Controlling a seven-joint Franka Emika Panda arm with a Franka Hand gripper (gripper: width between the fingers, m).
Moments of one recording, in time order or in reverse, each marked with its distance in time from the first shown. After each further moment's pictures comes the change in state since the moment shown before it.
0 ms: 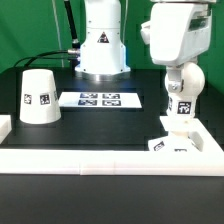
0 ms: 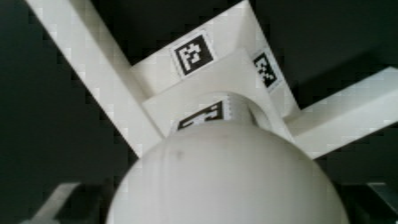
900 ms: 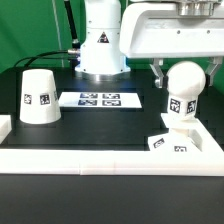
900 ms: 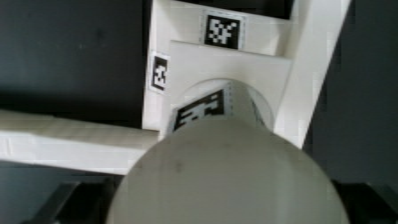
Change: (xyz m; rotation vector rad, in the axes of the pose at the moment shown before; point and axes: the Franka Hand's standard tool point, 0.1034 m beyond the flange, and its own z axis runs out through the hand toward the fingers) arm 0.002 0.000 -0.002 -0.006 0.003 0.882
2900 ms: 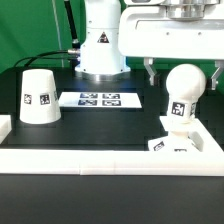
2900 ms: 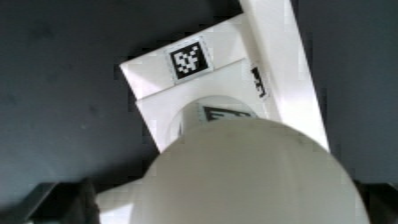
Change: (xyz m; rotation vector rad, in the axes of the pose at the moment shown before) arm -0.004 0.001 0.002 0.036 -0.032 0.361
